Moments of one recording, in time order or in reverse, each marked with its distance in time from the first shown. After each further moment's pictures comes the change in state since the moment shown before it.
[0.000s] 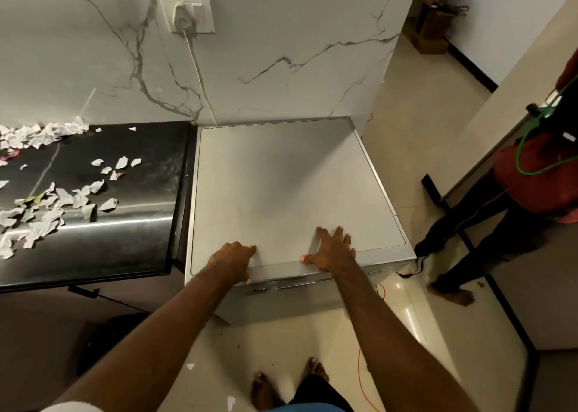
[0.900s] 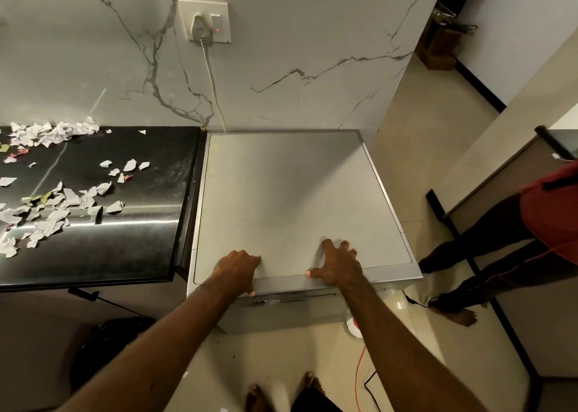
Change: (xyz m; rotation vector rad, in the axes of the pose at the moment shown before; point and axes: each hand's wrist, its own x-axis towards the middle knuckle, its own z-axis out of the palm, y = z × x) left_hand 0.004 -0.002 -0.001 0.012 0.043 0.016; right_hand 0.004 -0.005 -0.010 -0.131 -0.007 -0.050
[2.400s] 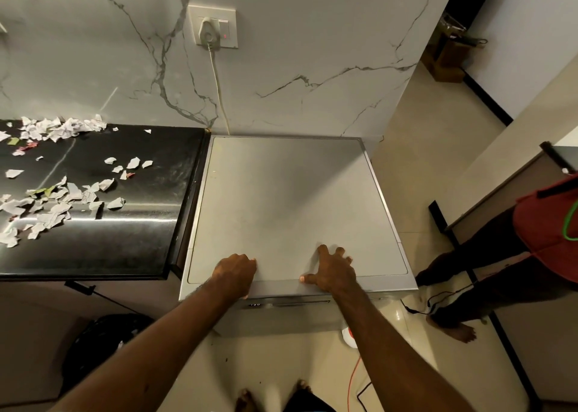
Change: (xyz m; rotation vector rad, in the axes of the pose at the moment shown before) left_hand -0.003 0.017 -0.001 0.105 0.038 -0.036; right_hand 0.003 0.001 0.001 -0.043 -0.005 -0.011
